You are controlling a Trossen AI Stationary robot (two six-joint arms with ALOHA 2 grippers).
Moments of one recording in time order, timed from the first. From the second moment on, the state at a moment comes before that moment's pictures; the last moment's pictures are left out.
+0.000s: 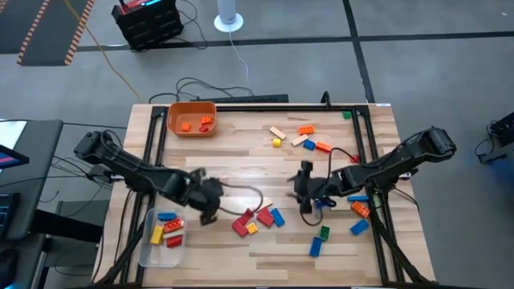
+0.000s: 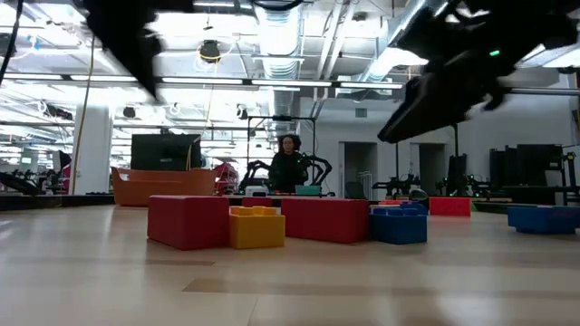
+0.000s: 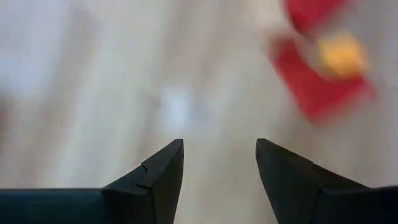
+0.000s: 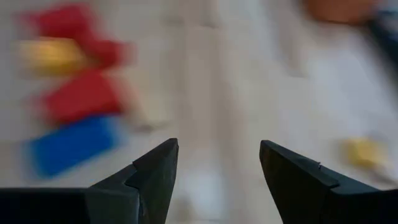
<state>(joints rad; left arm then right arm) -0.38 1.42 1.15 -0.91 -0.43 -0.58 0.26 1.34 0.65 -0.01 0.47 0.06</state>
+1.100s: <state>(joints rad) 0.11 1.42 0.81 0.07 -0.63 0.00 -0.40 1.90 1.06 -0.13 0.09 -0.17</state>
